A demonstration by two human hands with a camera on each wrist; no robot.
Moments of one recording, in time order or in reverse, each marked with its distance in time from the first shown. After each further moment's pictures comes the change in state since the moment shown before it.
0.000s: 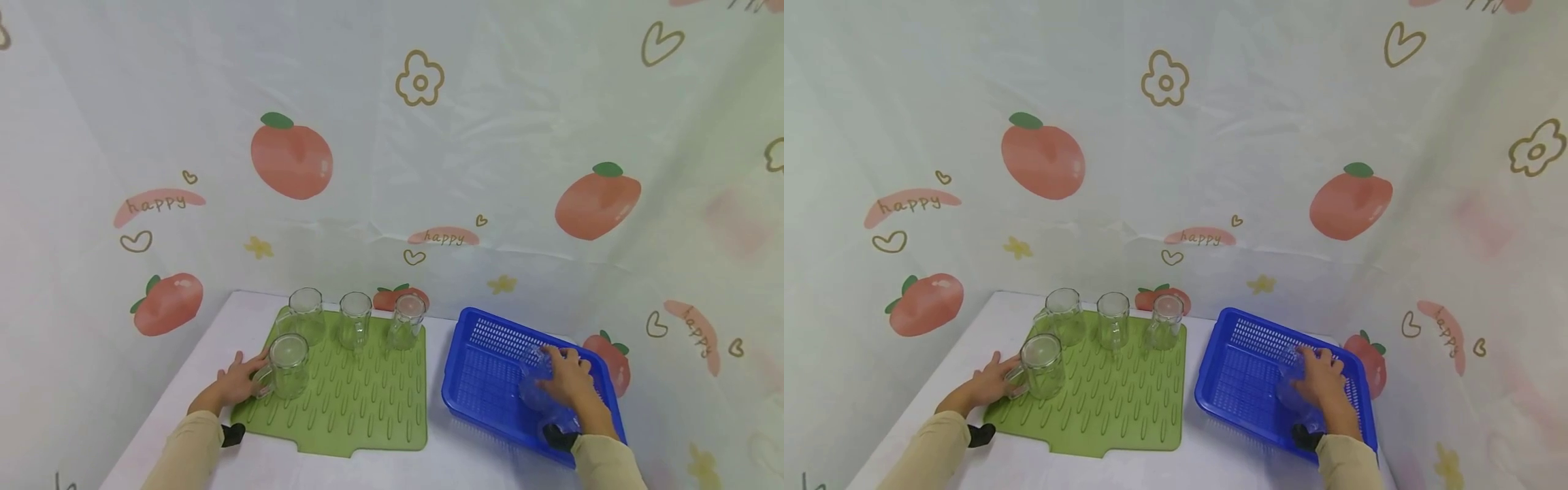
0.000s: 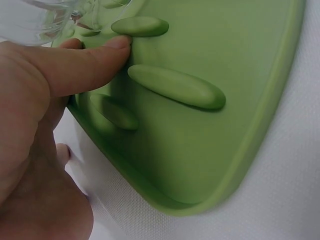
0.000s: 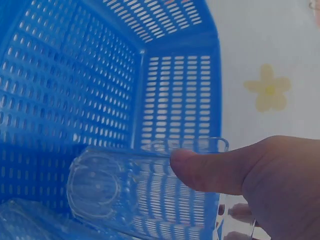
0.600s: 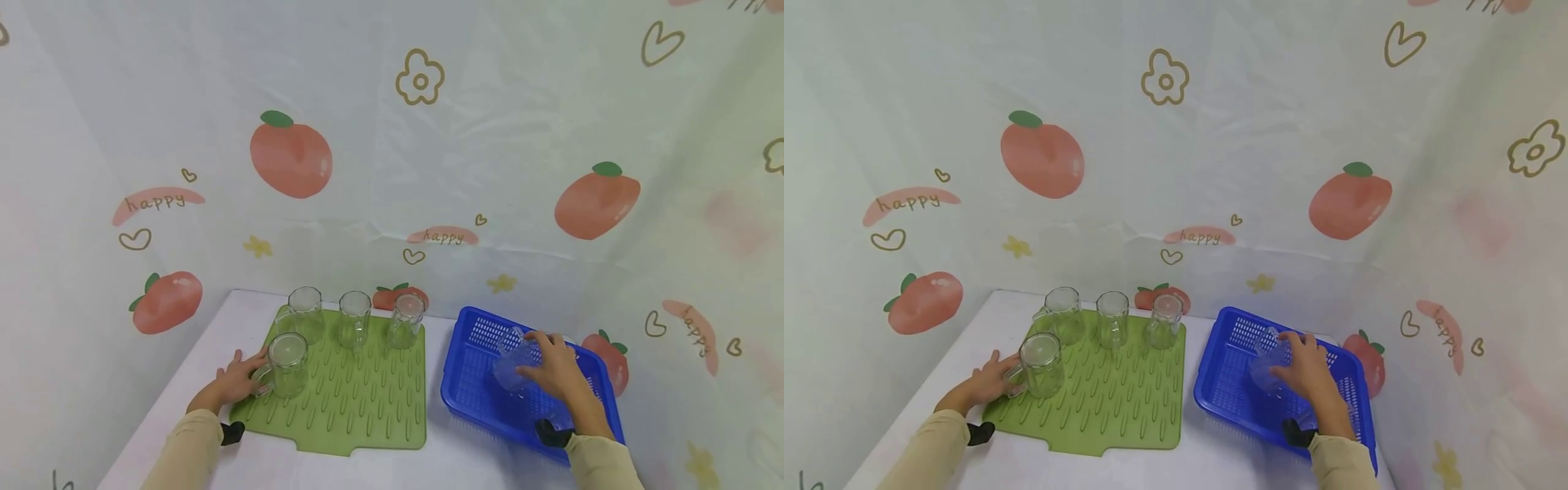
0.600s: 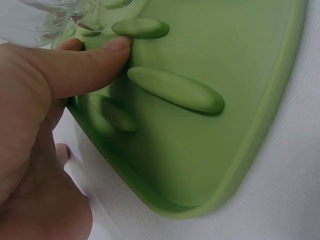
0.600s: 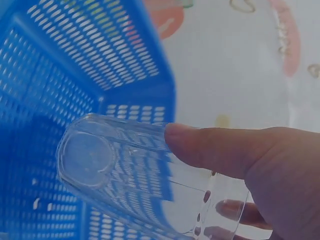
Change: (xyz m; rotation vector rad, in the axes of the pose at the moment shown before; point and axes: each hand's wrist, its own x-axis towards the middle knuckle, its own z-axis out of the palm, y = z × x) left_hand -0.003 0.000 0.001 -0.039 0.025 0.019; right_hand -0.010 -0.035 -0.012 0.036 0.101 -0.182
